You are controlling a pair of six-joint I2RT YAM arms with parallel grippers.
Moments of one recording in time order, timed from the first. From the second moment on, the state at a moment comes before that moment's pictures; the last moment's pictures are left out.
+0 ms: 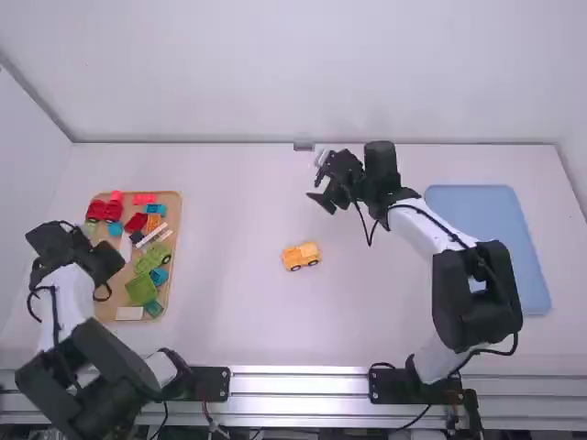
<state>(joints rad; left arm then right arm) 0.72 1.22 0.80 -0.54 0.26 -0.02 0.27 1.75 1.12 0.07 -0.62 -0.64</state>
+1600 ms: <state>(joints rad) -0.15 1.68 0.80 0.94 1.26 -0.03 0.29 1.75 1.12 0.33 -1.42 -0.29</state>
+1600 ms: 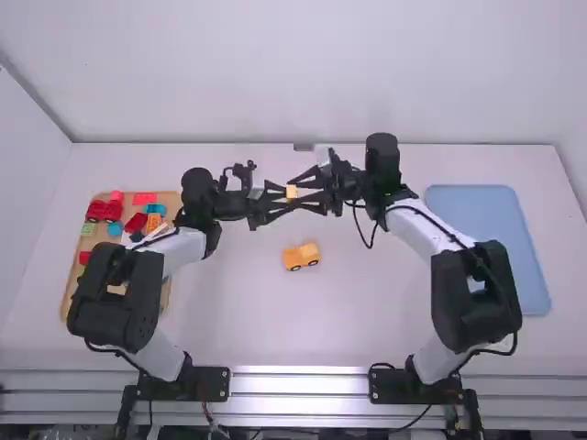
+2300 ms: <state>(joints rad) -0.15 1.68 0.80 0.60 1.00 -0.01 0.31 1.74 1.12 0.25 -0.97 -0.23</state>
